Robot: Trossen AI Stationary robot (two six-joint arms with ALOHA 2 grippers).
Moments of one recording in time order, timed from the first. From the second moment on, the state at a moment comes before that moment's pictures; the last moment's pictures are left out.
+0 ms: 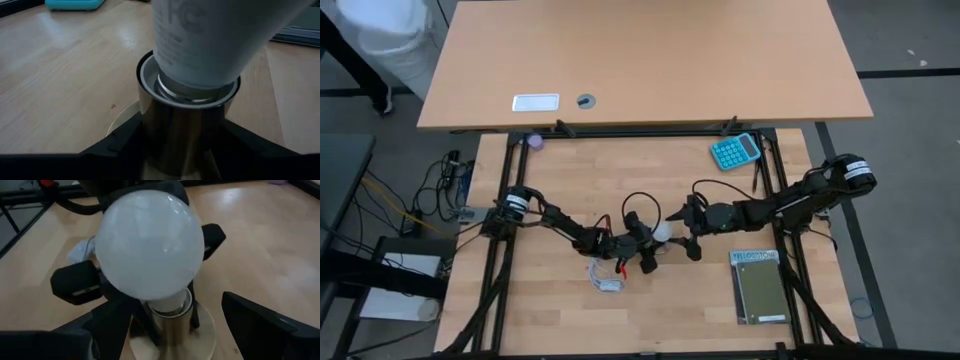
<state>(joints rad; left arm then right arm) -0.22 2.12 0.93 0.73 -0.52 -0.29 0.17 1.43 0.47 0.56 0.18 0.16</state>
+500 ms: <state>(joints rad) -0.22 2.12 0.93 0.74 -0.52 -0.29 0.16 1.50 0.47 0.68 0.13 0.11</state>
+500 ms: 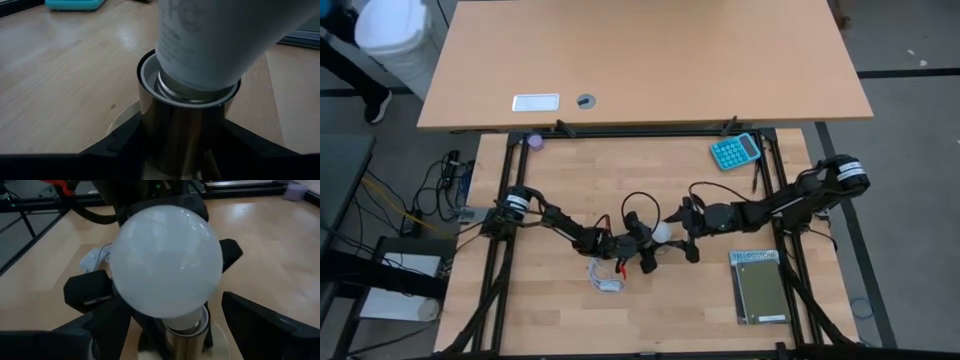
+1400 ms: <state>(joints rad) -0.22 2.12 0.93 0.74 -0.52 -0.29 -0.01 1.57 0.47 0.81 -0.29 -0.18</state>
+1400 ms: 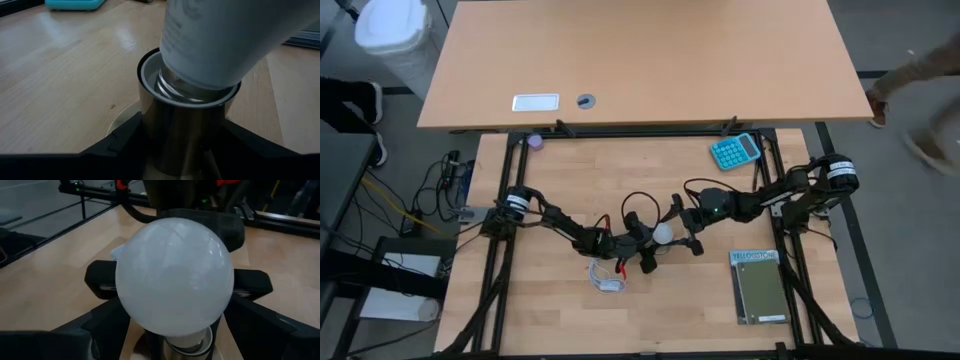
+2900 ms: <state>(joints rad) -0.23 2.12 0.93 0.77 -0.46 -0.27 -0.07 1.69 0.55 0.81 -0.52 -0.26</state>
